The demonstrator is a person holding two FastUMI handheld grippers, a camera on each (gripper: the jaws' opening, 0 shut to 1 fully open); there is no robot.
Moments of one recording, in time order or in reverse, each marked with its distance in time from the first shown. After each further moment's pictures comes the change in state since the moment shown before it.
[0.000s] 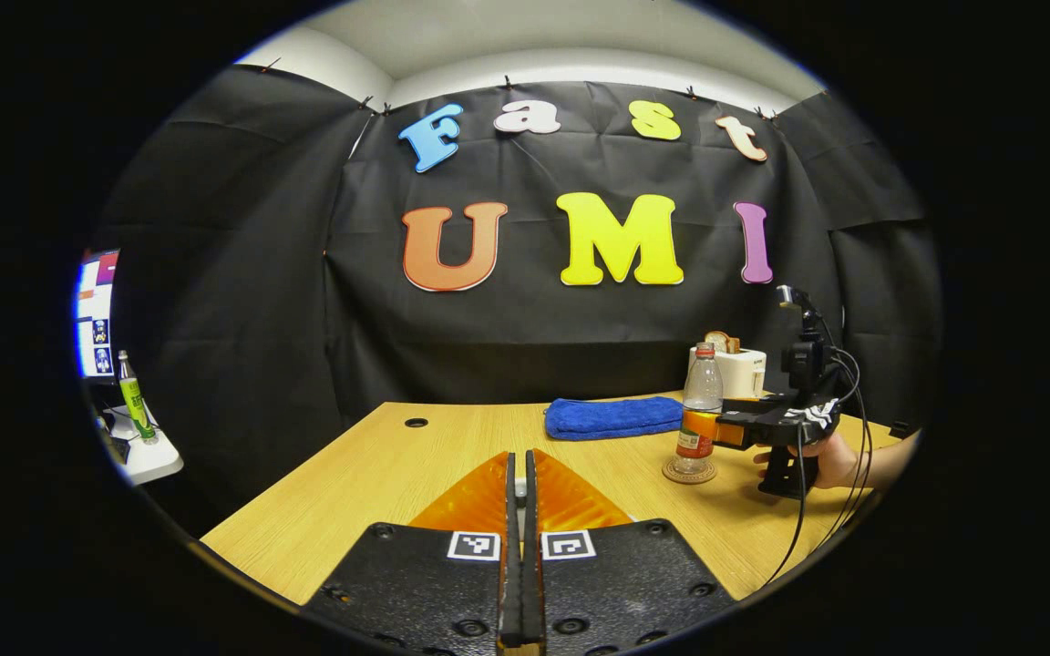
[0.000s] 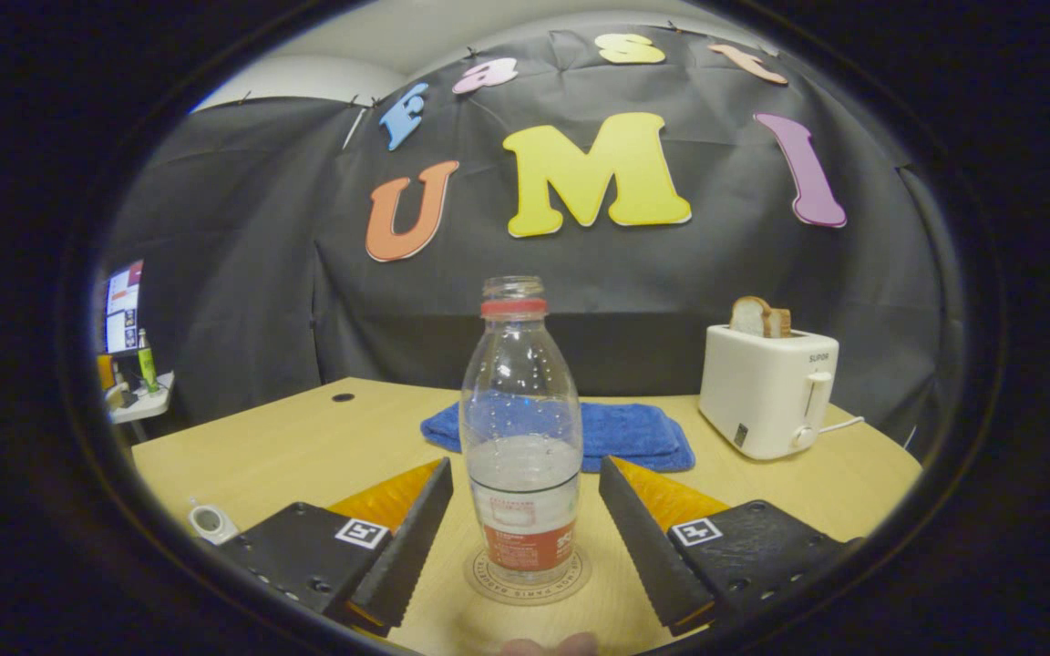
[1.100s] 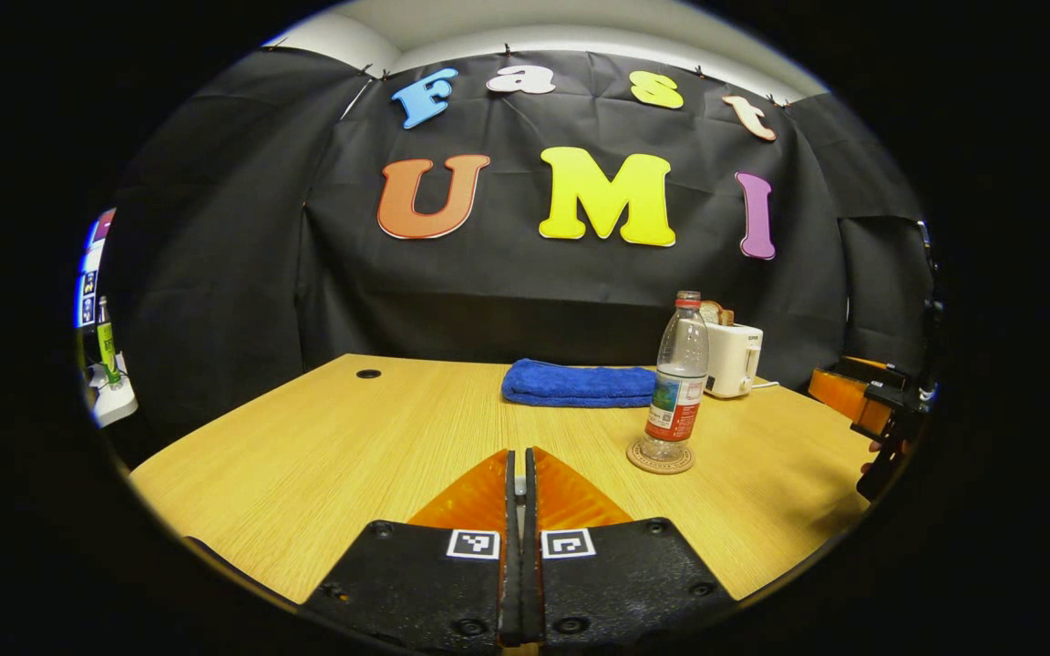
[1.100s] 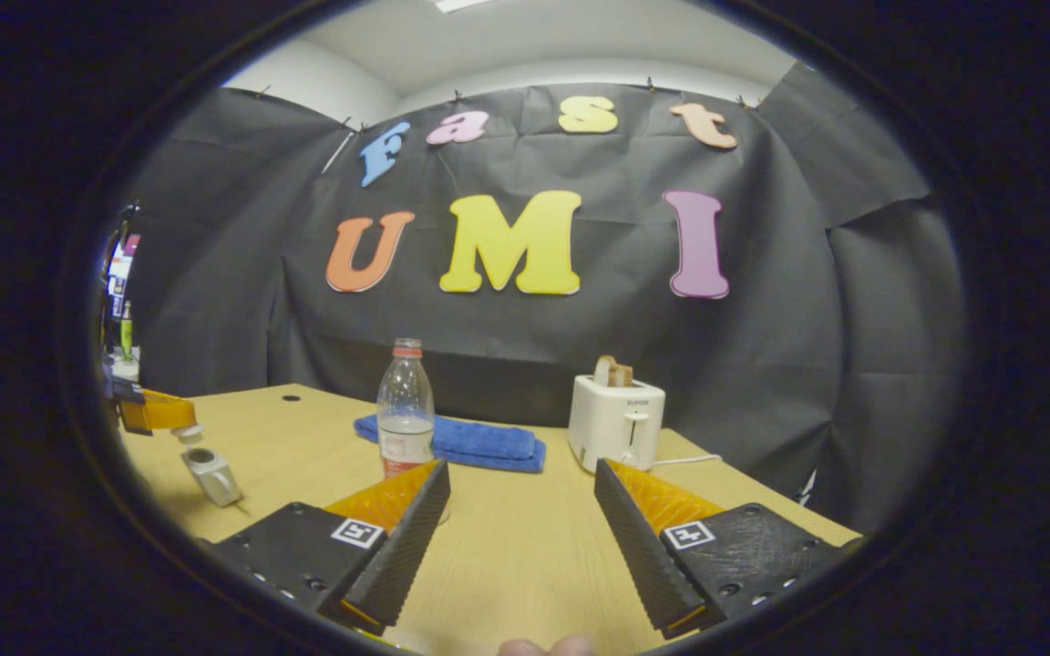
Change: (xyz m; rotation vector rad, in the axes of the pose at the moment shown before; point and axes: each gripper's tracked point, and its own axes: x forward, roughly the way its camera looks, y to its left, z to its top) left arm 0.053 -0.078 -0.067 -0.086 0.106 -0.010; right arm -0.163 -0.104 0.000 -0.087 -0.134 -0.233
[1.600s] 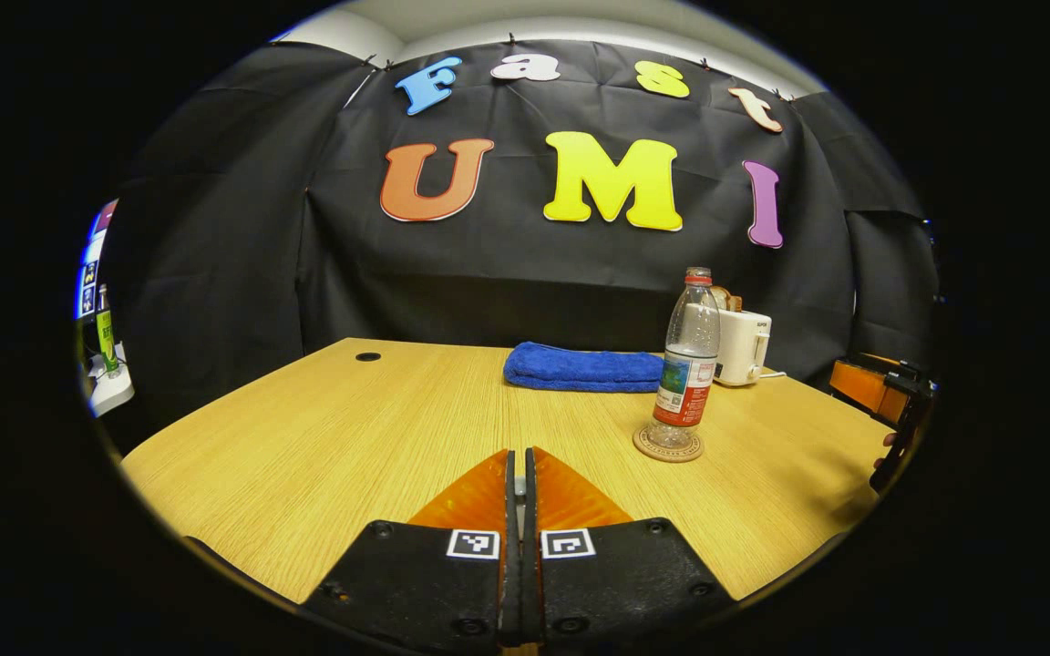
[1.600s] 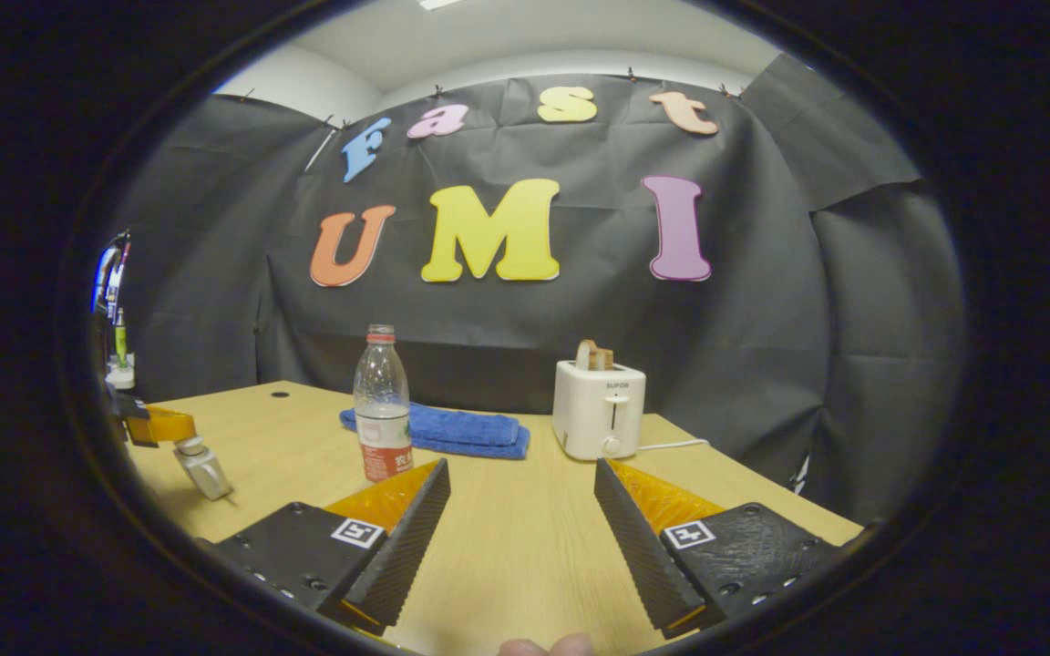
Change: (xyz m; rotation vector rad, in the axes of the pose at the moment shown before) left arm 0.007 0.001 -0.020 -0.004 0.037 0.024; right arm -0.004 -0.014 -0.006 0.021 0.009 -0.016
